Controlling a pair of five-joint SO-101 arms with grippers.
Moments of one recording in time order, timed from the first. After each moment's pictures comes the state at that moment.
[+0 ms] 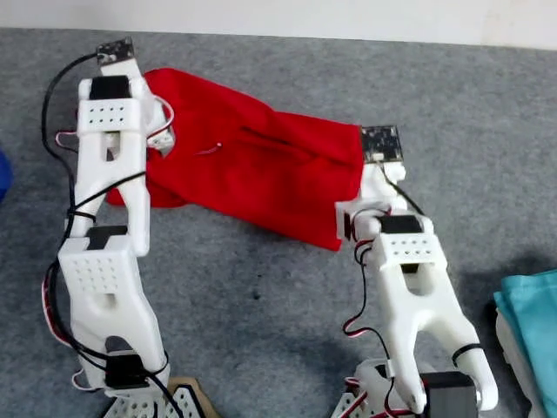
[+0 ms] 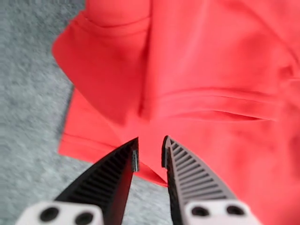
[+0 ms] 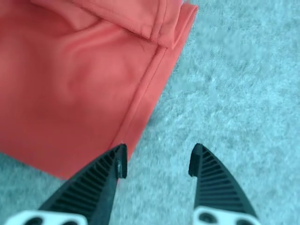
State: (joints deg) left arm -11.6 36.3 -38.8 87.1 15.0; right arm -8.3 -23.4 49.0 35.9 3.6
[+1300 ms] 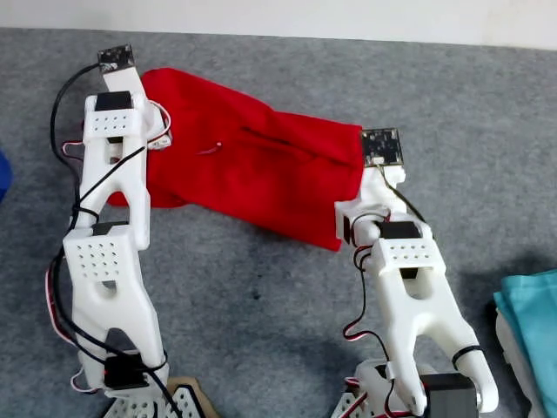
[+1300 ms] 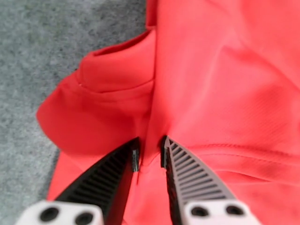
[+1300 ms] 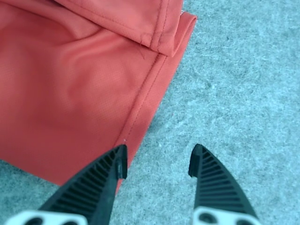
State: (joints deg) left arm -12.7 45.1 -38.6 71.3 13.3; right arm -8.3 -23.6 51.6 32.1 3.6
